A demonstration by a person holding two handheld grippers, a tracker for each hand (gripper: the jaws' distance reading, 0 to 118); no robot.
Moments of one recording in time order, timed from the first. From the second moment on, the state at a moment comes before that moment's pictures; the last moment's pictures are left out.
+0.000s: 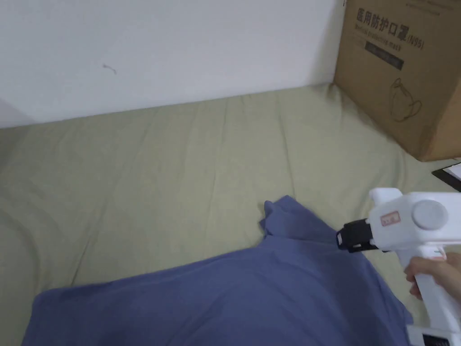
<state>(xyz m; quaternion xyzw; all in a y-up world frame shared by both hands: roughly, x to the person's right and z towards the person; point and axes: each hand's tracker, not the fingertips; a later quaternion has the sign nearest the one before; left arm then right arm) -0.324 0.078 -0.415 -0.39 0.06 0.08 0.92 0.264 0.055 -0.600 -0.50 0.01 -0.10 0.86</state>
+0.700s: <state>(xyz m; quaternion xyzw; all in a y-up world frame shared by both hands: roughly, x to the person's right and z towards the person) -0.359 0.052 -0.548 -0.45 0.06 0.05 0.89 0.247 0.004 -0.649 -0.56 0.01 0.00 0.83</state>
